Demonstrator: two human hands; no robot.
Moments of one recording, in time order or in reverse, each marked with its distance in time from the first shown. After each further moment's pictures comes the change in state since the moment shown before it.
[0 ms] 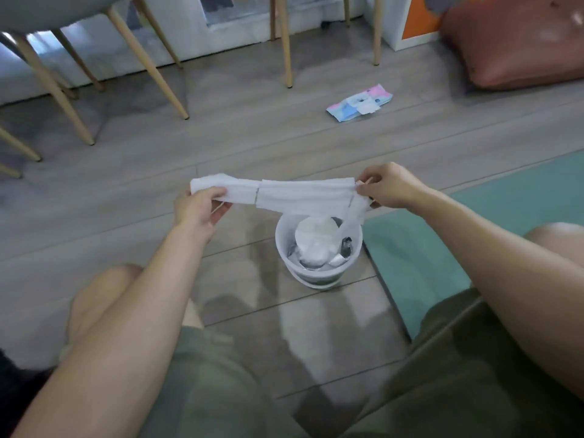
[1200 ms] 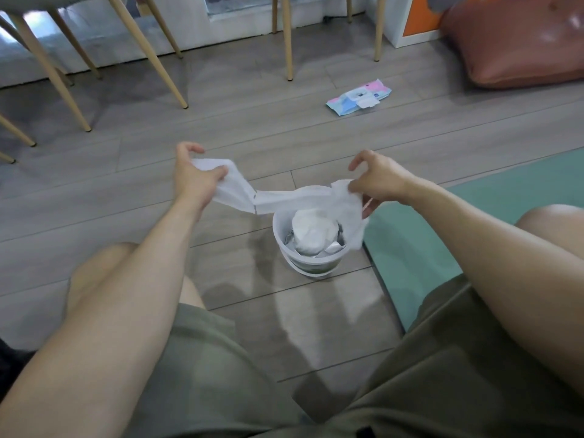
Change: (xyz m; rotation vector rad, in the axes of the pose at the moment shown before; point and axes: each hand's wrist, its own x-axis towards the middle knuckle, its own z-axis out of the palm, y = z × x) left_hand -0.012 0.009 0.004 0.654 0.048 0.498; right_hand -0.017 -0.012 0.009 0.072 -0.094 0.024
